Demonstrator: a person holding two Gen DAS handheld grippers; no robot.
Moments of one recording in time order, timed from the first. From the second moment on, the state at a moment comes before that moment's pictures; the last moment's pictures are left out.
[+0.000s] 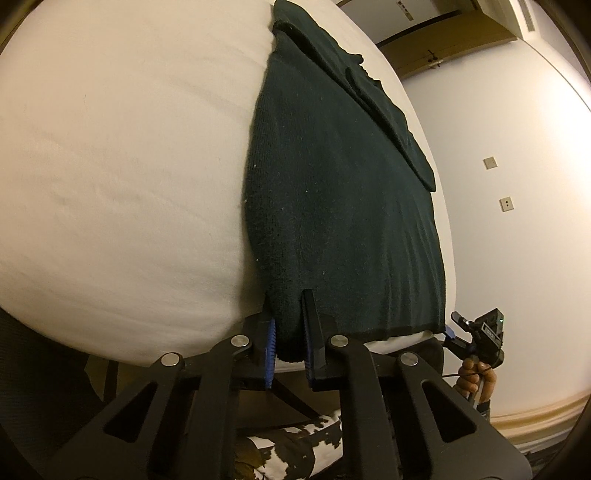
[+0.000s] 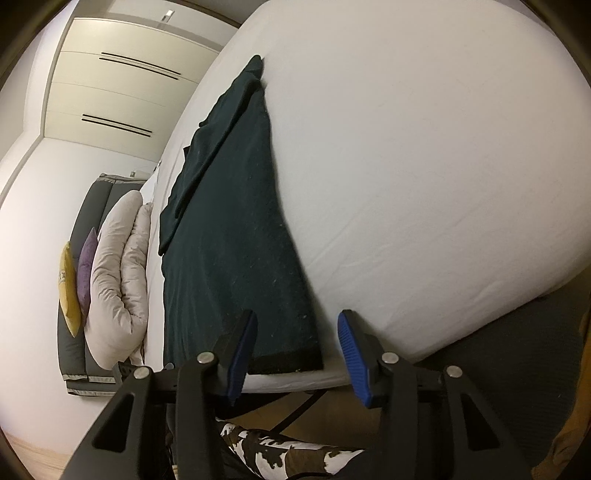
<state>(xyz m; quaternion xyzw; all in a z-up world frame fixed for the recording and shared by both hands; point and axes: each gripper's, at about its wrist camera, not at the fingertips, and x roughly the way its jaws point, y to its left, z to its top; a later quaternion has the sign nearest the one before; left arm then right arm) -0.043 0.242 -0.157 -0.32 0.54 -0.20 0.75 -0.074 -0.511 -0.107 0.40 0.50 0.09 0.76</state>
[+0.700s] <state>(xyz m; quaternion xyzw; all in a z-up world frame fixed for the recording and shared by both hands) -0.048 0.248 -0.150 -0.34 0.52 -0.20 0.75 -0.068 -0.484 -0.114 0.37 0.52 0.12 0.76</state>
